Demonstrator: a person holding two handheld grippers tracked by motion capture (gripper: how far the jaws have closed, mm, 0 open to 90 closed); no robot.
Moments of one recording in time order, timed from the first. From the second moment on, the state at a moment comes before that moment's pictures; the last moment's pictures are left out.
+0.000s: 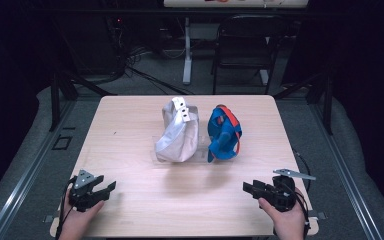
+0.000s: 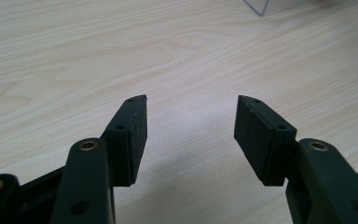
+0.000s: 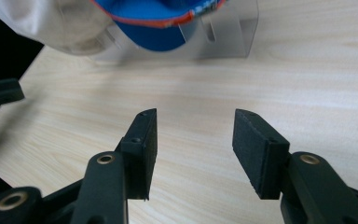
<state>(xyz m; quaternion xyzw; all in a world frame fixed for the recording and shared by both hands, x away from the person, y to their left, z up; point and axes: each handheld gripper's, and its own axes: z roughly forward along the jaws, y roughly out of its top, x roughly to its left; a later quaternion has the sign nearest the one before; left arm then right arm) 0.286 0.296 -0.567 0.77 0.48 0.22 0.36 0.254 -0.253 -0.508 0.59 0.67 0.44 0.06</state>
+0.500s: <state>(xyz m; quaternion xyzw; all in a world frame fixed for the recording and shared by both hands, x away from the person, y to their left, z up) 0.287 0.296 -0.567 0.77 0.48 0.22 0.37 0.247 -0.241 -0.552 0.58 0.68 0.43 0.13</state>
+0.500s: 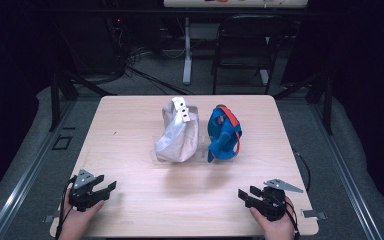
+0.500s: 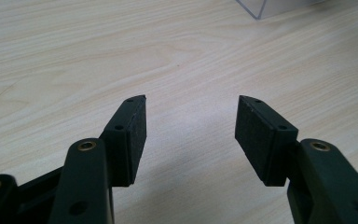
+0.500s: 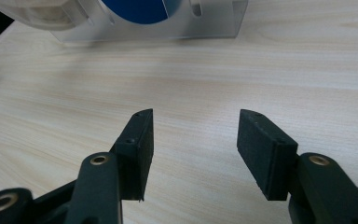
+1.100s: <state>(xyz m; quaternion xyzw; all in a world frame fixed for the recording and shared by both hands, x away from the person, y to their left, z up) 0.292 0.288 -0.573 0.78 0.47 0.20 0.36 0.260 -0.255 -0.558 0.60 0.64 0.47 0.09</state>
